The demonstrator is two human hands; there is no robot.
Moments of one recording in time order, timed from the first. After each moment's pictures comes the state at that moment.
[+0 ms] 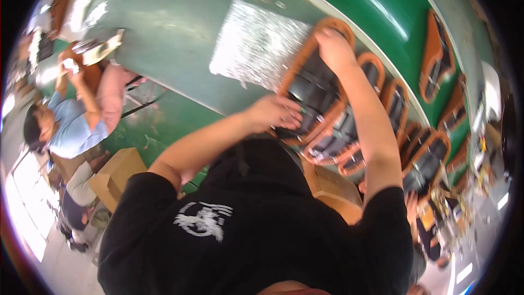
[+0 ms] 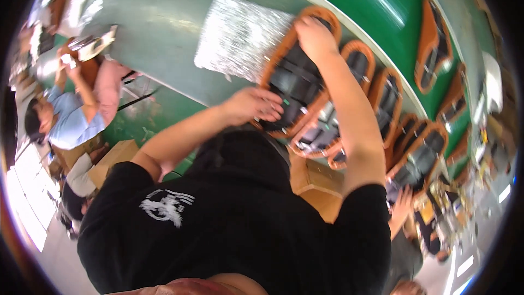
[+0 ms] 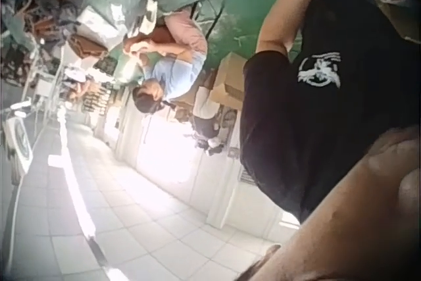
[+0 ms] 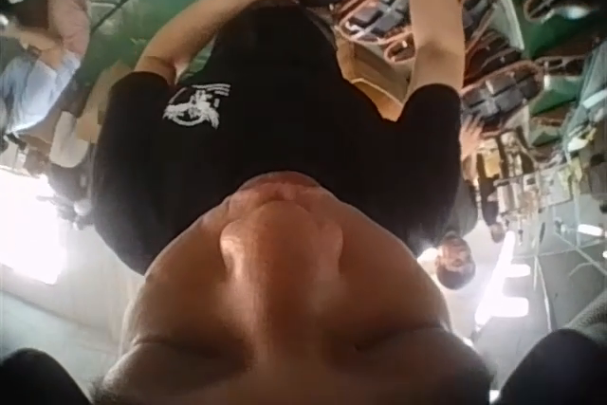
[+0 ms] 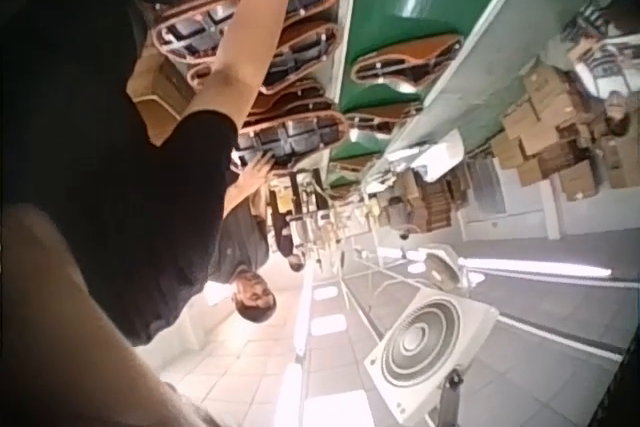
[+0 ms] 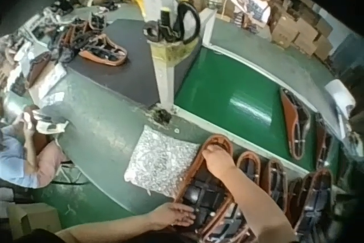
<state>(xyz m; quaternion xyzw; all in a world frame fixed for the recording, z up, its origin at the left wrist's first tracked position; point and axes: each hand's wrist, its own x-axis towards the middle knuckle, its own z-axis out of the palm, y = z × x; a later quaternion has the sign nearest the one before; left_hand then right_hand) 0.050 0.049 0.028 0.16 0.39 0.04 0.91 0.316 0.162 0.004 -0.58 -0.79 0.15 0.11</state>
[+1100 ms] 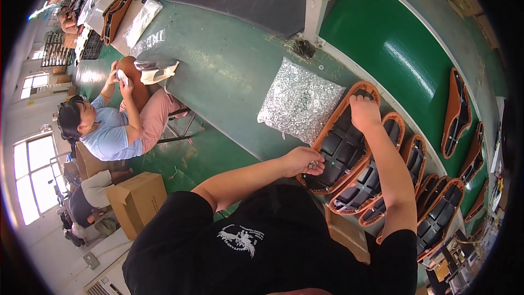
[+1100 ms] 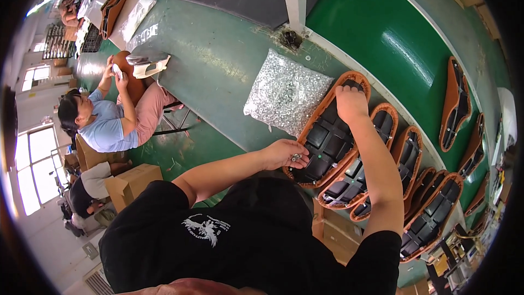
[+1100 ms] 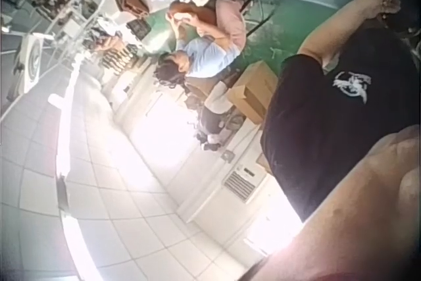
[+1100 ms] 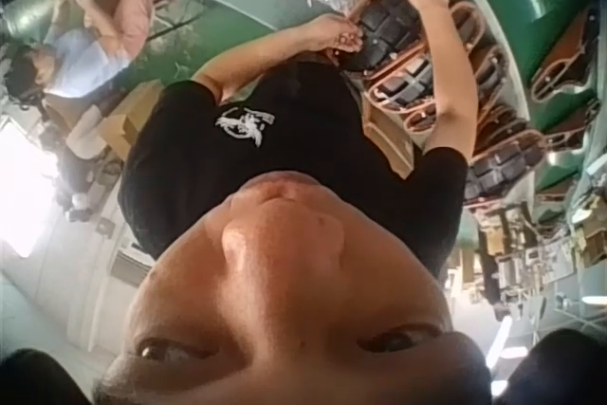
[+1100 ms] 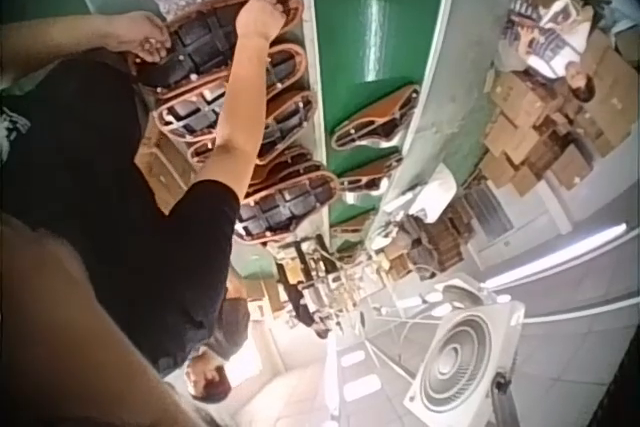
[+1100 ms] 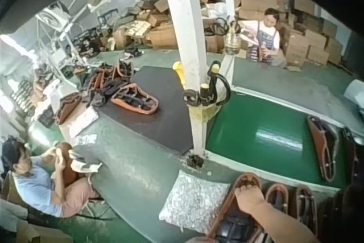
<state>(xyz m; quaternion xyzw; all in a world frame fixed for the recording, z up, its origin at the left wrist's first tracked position) 0.040 0.052 0.042 0.11 0.44 0.03 0.89 0.303 0.147 0.039 -0.60 -0.79 0.05 -0.15</state>
